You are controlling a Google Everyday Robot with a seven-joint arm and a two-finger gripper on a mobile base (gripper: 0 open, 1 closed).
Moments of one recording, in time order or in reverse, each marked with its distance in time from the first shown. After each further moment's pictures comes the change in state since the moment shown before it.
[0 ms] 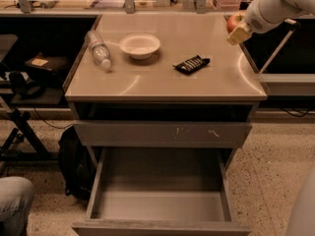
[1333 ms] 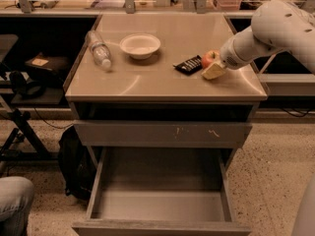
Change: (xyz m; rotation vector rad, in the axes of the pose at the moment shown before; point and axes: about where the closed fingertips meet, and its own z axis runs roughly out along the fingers) arm 0.020 0.113 0.066 -0.270 -0.057 0.011
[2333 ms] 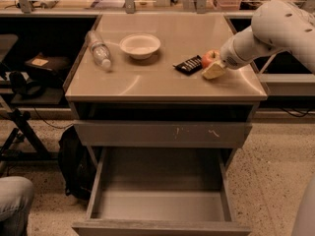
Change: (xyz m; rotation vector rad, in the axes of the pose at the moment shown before) arm 0.000 0.000 0.000 0.000 0.000 0.000
